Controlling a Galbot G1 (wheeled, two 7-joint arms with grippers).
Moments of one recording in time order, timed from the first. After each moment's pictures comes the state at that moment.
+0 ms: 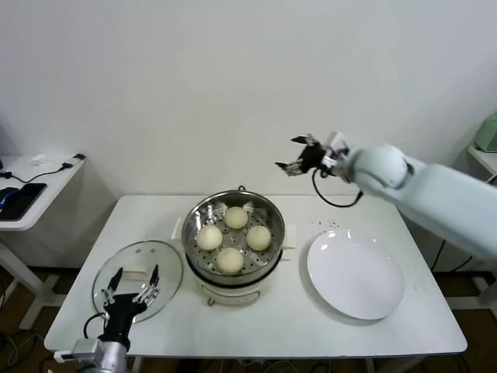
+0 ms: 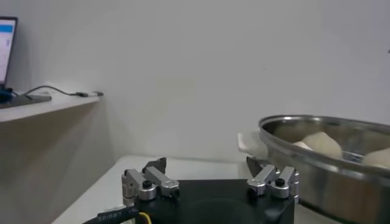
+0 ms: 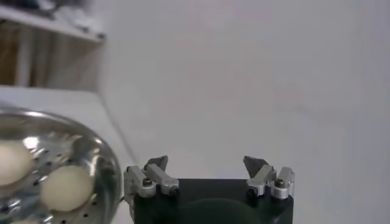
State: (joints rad) left arm 1.67 -1.40 -0.65 -2.06 -0.28 0.02 -0.03; right arm 0.13 0.65 -0.77 1.59 0.85 -0.28 -0.09
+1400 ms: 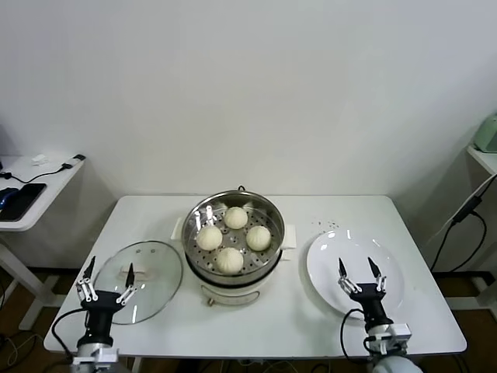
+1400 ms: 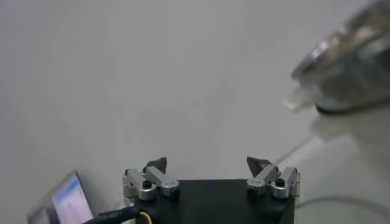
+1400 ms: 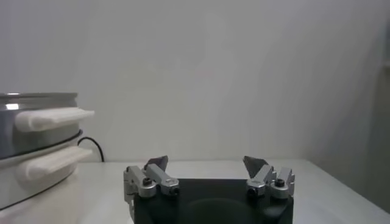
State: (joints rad) left arm 1.62 -1.31 -0.68 -1.85 0.53 -0.19 -0.31; right arm -1.44 1.31 0.55 1.66 0.30 0.25 -0.03
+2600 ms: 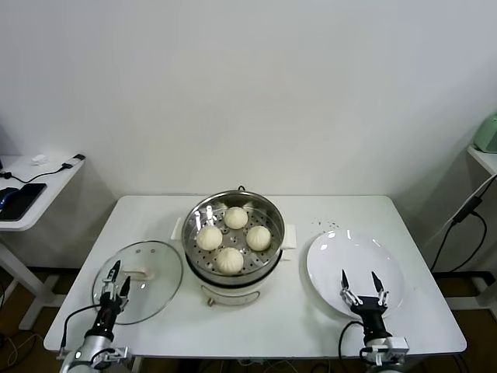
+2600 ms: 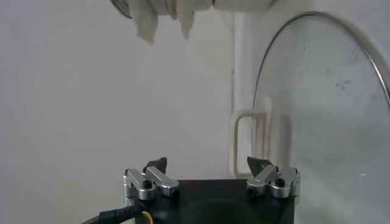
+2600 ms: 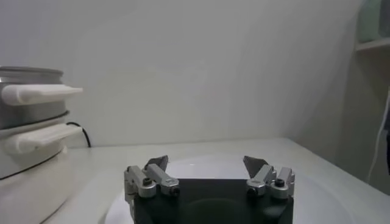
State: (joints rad) left arm 1.40 -1.21 -0.64 -1.41 1.23 -0.12 -0.44; right arm -1.47 1.39 0.59 1.64 0.25 0.25 -0.02
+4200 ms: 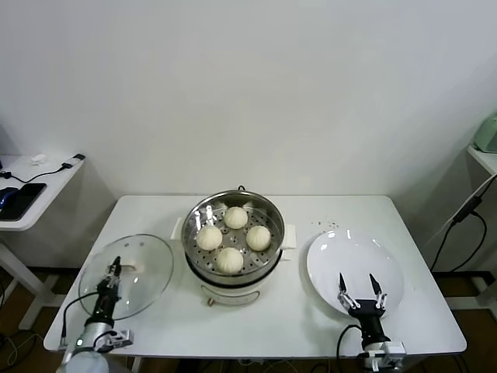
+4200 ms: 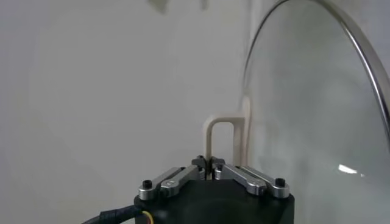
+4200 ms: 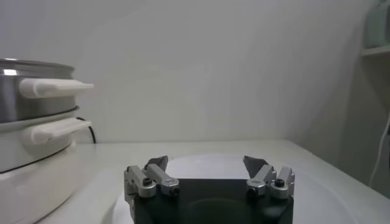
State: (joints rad) left arm 1.36 -1.21 -0.64 -1.47 1.16 -0.02 -0.38; right arm -1.50 1.41 0.59 1.66 0.20 0.26 -0.03
